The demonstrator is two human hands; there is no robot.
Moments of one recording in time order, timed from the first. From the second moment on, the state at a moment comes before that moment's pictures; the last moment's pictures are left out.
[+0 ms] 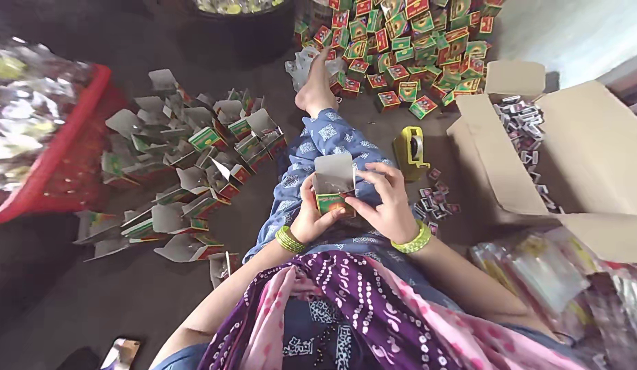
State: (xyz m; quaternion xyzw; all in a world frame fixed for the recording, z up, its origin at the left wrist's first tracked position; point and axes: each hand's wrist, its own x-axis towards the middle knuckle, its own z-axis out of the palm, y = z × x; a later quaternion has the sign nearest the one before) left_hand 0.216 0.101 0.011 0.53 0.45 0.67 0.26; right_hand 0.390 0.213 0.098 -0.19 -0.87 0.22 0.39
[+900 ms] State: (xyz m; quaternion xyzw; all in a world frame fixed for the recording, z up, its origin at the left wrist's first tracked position) left_hand 0.217 0.100 0.012 0.56 0.44 0.62 0.33; right_hand 0.395 0.228 0.094 -0.08 -0.86 0.44 0.25
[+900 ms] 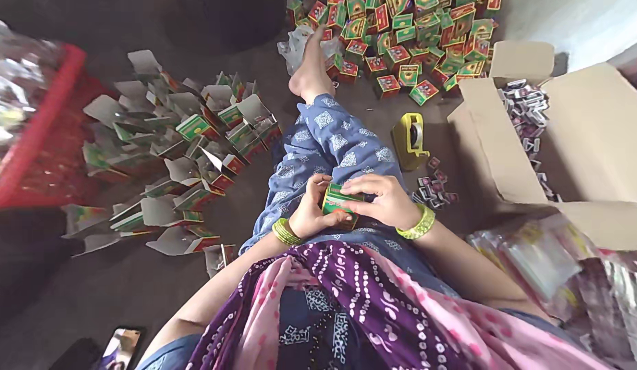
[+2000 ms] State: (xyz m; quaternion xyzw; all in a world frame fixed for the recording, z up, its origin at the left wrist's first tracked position) left_hand 0.222 0.100 0.013 0.54 0.46 0.60 0.36; right_hand 0.426 0.232 0.083 -0.05 -0.93 0.32 0.17
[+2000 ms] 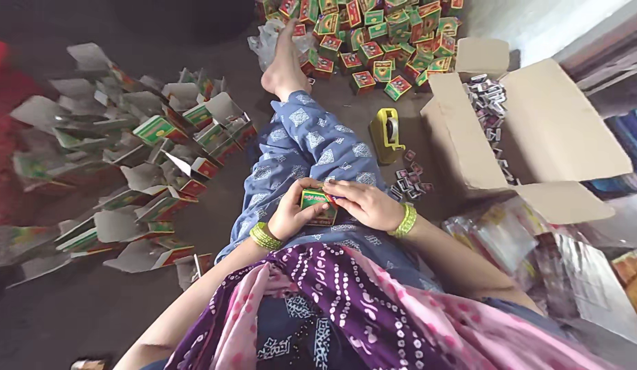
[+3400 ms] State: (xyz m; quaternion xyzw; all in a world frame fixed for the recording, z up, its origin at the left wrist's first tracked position) left_hand 0.215 0.104 0.016 0.47 0.46 0.65 0.39; right_hand 0.506 0.419 0.001 -0.69 -0.64 0.32 0.13
